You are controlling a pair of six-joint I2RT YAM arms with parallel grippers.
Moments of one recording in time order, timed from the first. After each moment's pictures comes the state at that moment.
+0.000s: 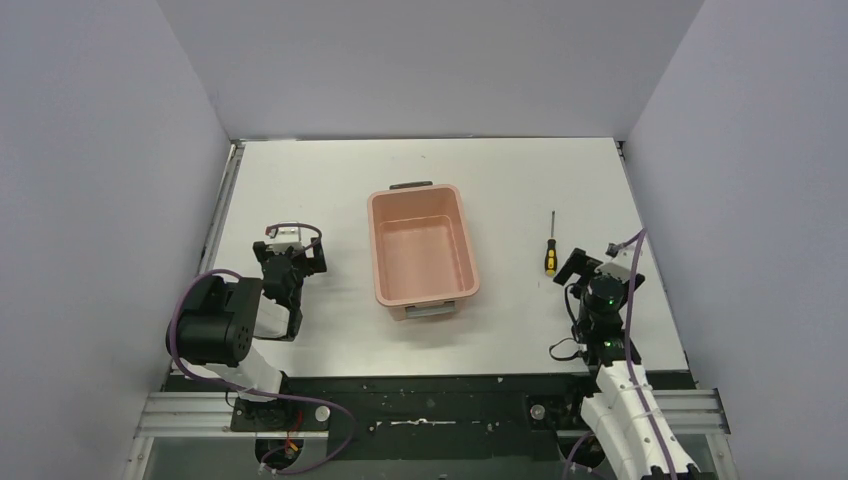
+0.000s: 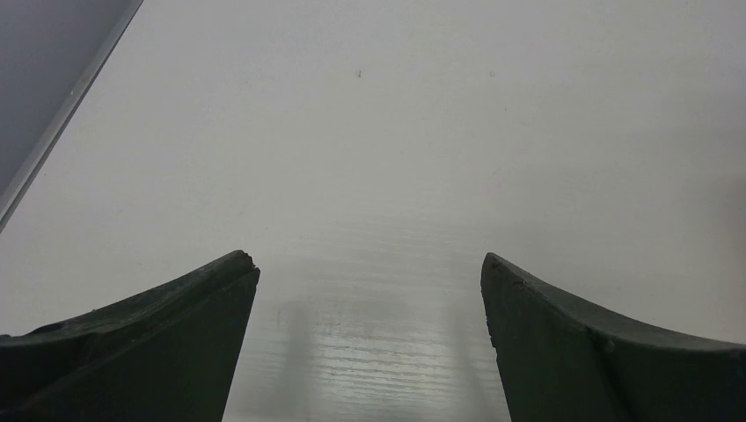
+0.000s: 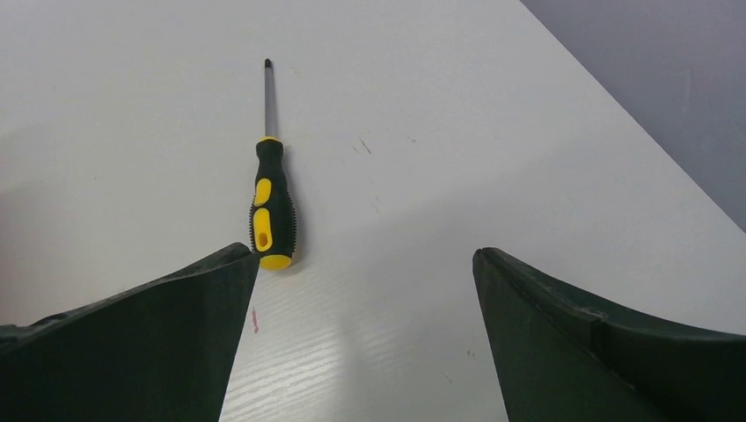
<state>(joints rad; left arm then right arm) -0.09 1.62 0.24 1.18 -0.21 -0.02 0.05 0.57 0.18 0.09 0.37 0.24</state>
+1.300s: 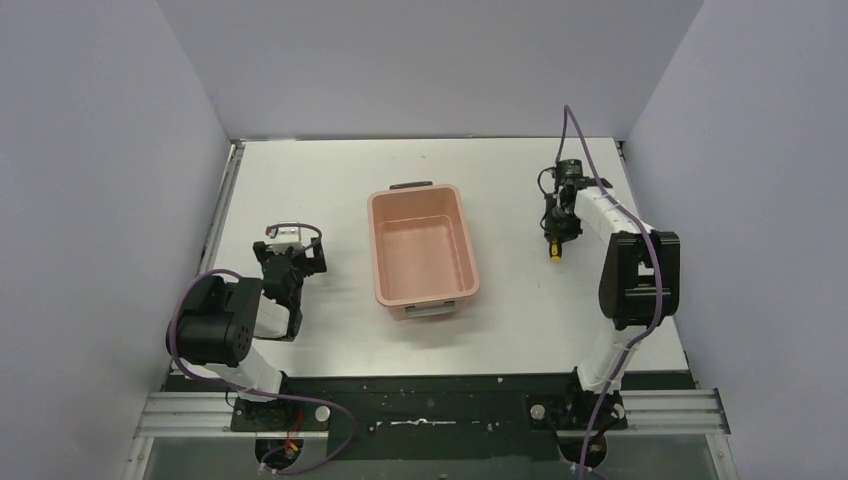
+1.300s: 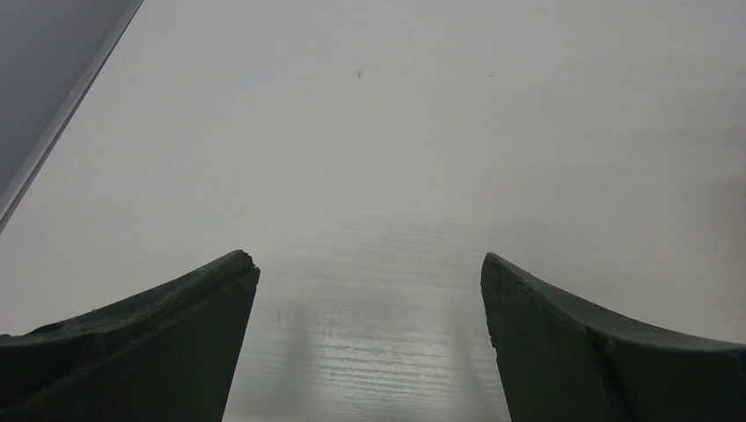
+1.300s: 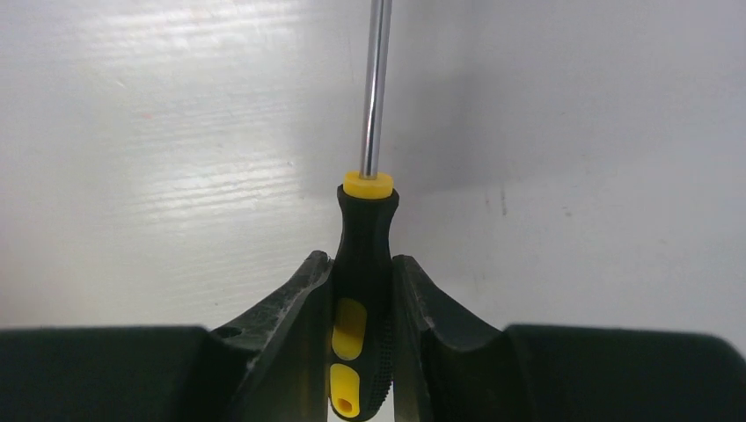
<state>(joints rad) -0.09 1.62 0.24 1.18 -0.20 -0.02 0.04 1.84 1.28 -0.64 0.12 0.10</state>
